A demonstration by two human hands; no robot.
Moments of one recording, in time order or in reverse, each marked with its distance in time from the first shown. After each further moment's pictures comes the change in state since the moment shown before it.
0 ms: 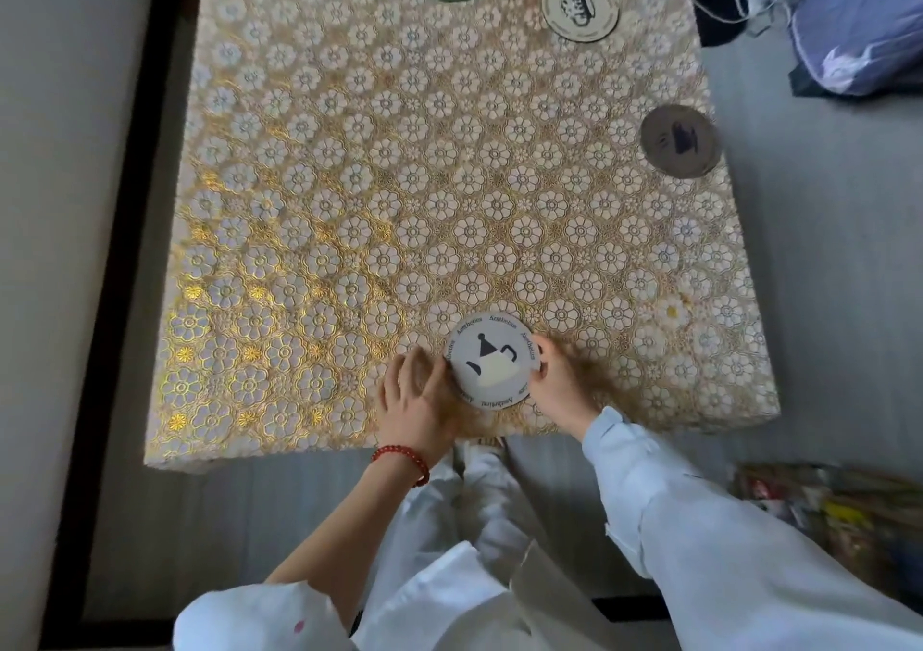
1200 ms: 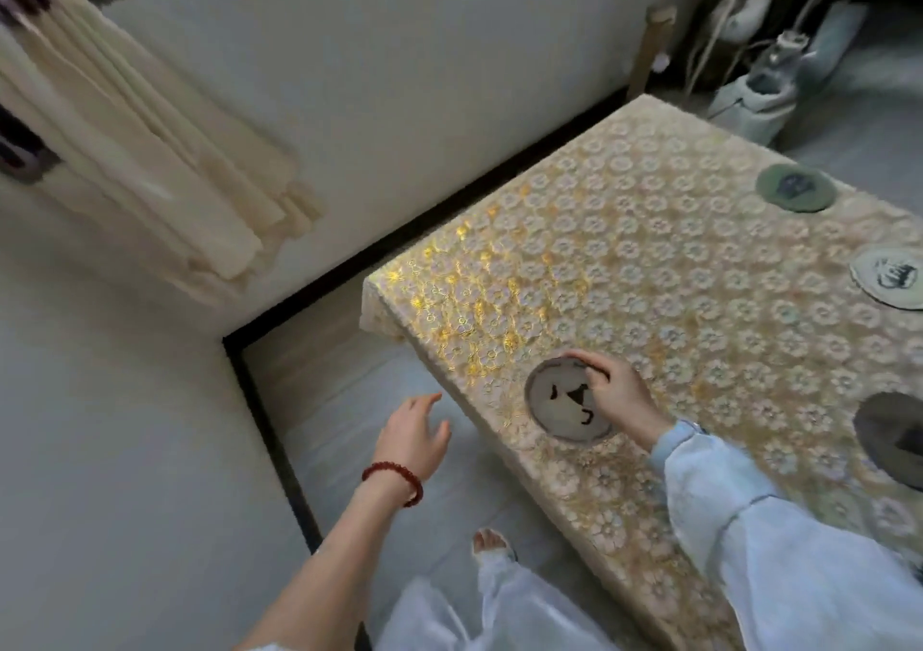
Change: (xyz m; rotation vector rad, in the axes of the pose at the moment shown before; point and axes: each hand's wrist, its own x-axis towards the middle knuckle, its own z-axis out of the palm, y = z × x) left_hand -0.160 0.088 -0.001 -0.597 0.551 -0.823; right_hand 0.020 -0.068 -0.061 -0.227 -0.539 -0.803
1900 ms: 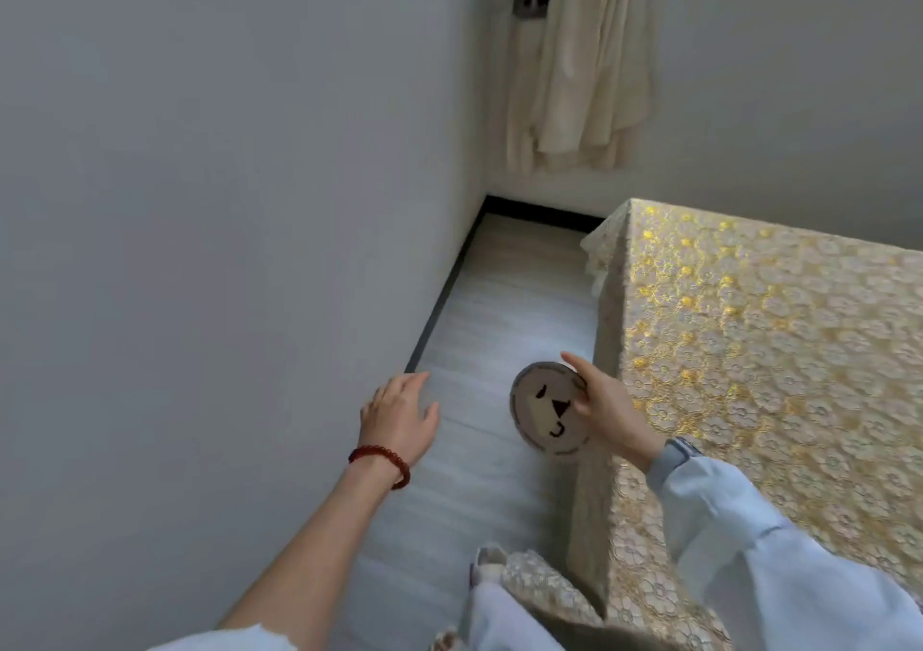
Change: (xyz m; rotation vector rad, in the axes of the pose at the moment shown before) left_hand -0.367 0.019 0.142 -0.232 0.554 -0.703; right_hand -0.228 0.009 0.008 -0.602 -0.724 -0.736
